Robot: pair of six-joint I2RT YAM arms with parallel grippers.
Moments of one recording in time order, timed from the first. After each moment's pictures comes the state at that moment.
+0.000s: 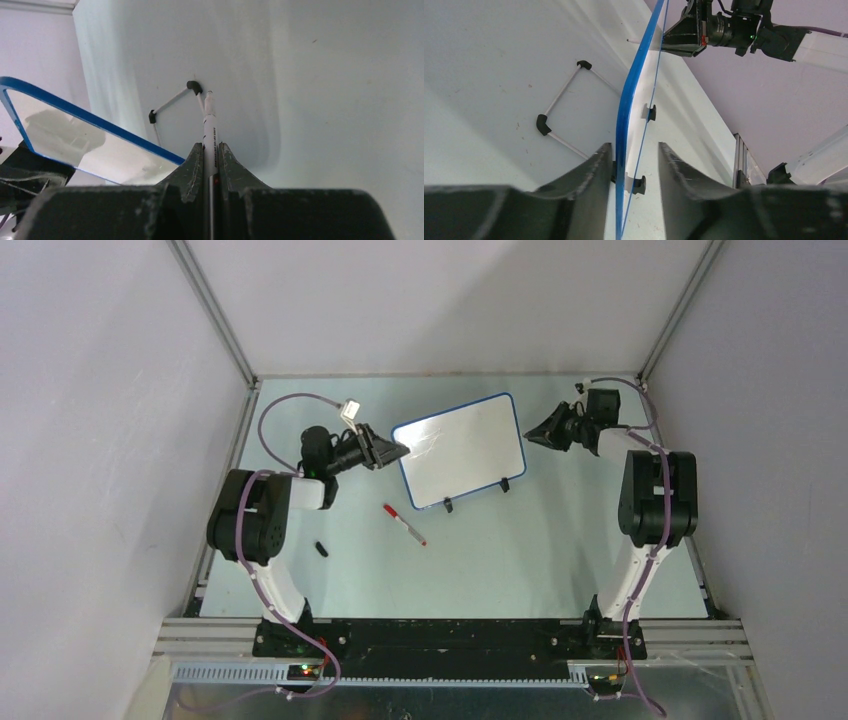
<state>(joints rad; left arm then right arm) -0.15 1.80 0.76 0.97 0.87 -0.72 -0.06 1.93 1.26 -0.05 -0.61 0.59</state>
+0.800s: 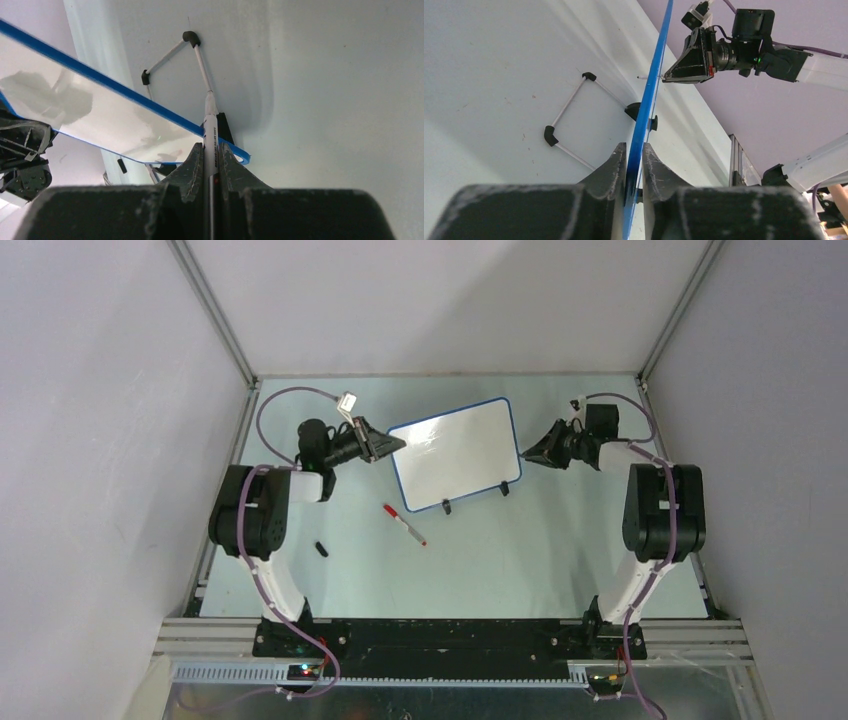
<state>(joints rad) -0.13 1.84 0.83 0.95 0.91 -0.74 -0.03 1.83 1.11 -0.10 -0.66 0.54</state>
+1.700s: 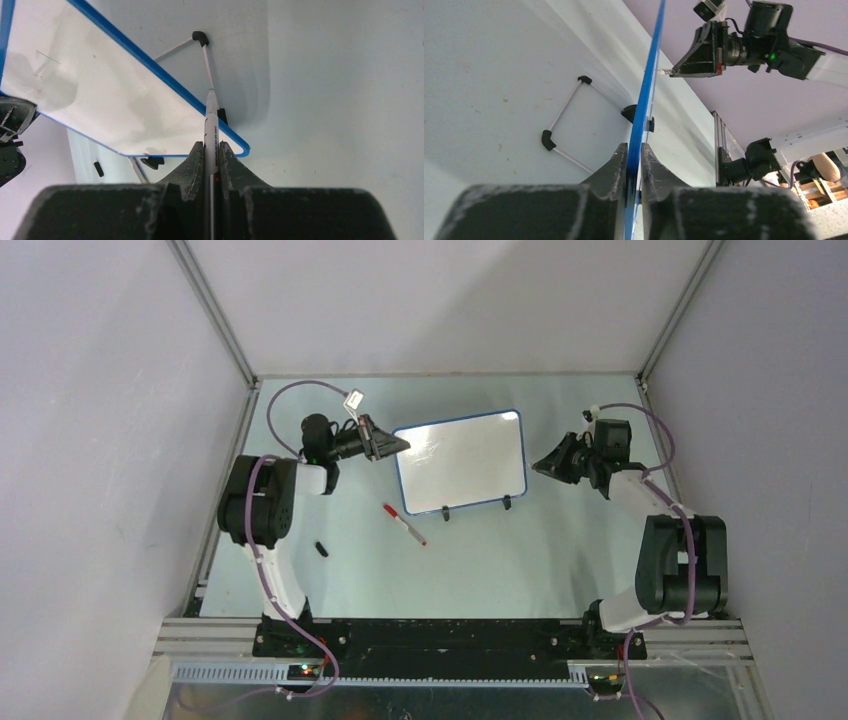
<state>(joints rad) -0.13 1.94 0.91 1.01 1.07 -0.78 -0.02 1.50 0.88 -0.10 -0.51 0.52</state>
